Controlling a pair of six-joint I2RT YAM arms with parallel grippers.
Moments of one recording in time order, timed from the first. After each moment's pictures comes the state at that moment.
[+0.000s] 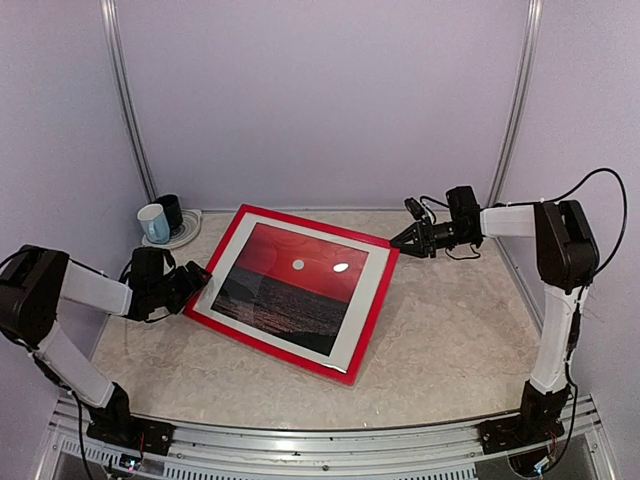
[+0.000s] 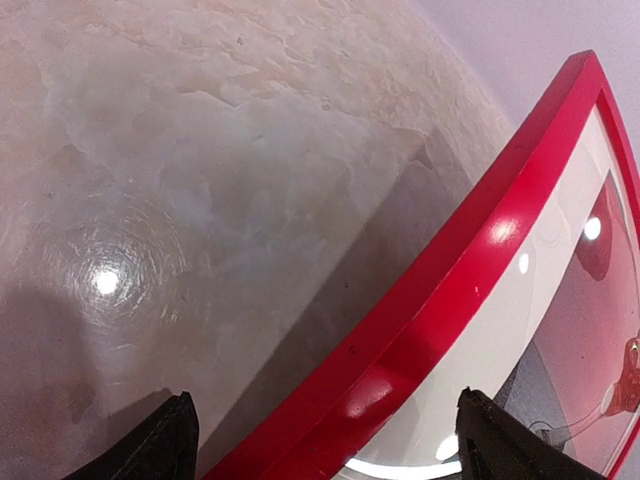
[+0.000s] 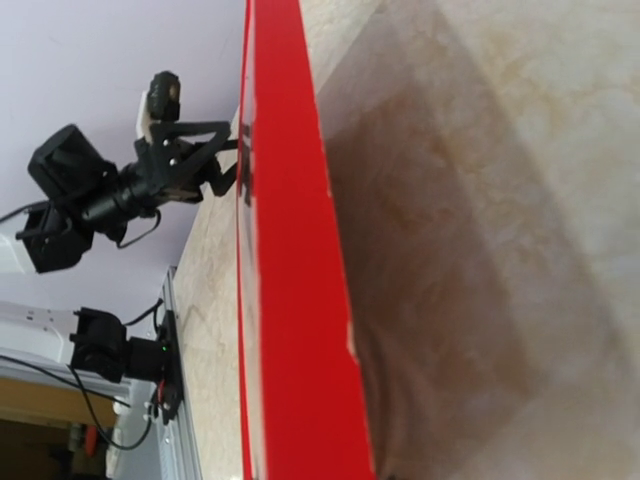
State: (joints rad) left arm -0.16 1.55 0.52 0.41 0.15 -0.78; right arm 0.19 2.04 1.42 -0.26 -1.18 0.23
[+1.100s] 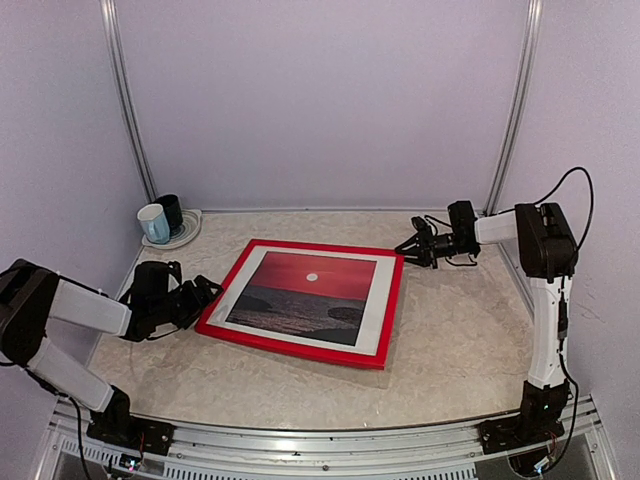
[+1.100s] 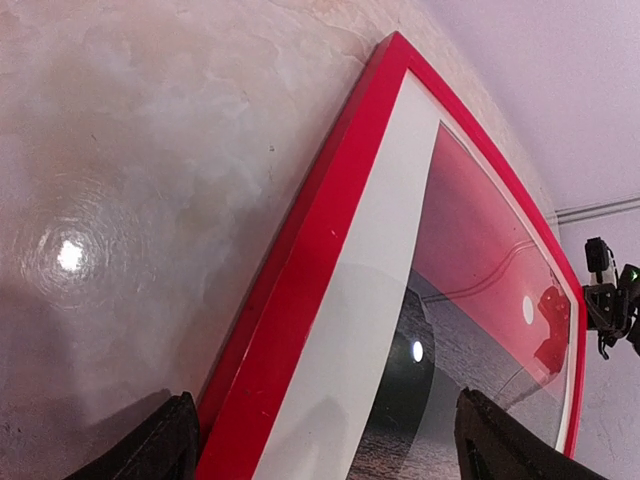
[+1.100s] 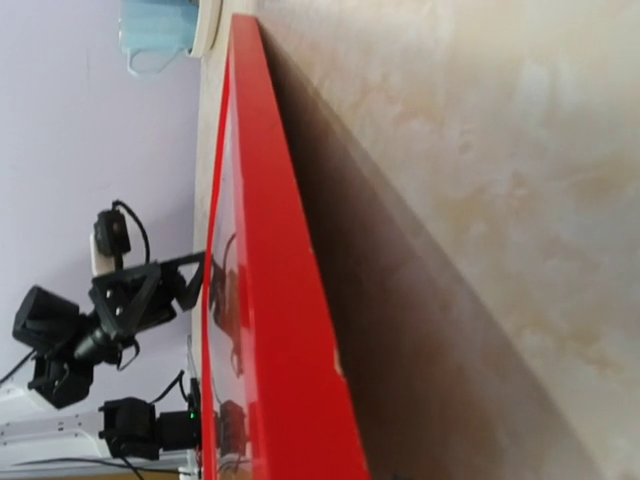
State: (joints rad) left arm -0.27 1.44 0.38 0.48 0.19 -0.86; right arm 0.11 2.28 1.54 -0.21 -1.18 0.45
